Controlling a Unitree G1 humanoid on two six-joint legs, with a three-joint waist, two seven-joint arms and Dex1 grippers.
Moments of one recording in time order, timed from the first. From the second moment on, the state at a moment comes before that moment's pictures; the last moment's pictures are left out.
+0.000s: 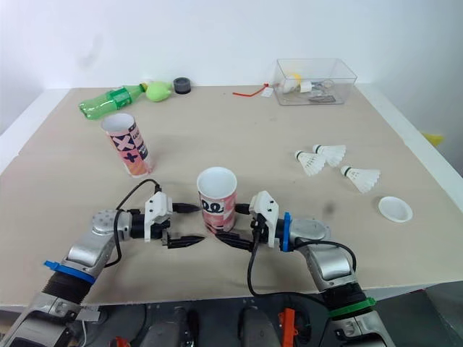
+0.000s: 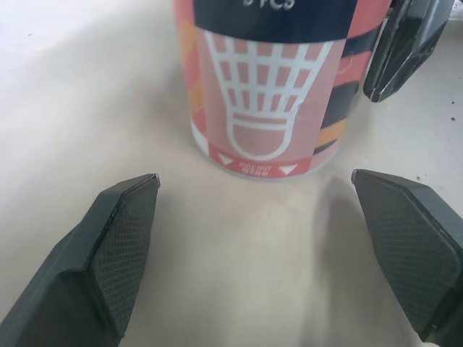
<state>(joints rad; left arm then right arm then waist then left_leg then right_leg) -0.35 0.46 -0.18 0.18 -0.25 0.06 -1.15 -0.30 -0.43 0.17 0.03 0.29 0.23 1.04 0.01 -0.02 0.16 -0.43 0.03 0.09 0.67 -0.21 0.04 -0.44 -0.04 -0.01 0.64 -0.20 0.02</state>
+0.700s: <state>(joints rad) -0.21 0.52 -0.08 -0.02 -0.35 0.17 -1.10 -0.40 -0.34 0.23 0.19 0.24 0.09 1.07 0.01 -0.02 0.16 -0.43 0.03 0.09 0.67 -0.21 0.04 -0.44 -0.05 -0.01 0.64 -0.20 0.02</state>
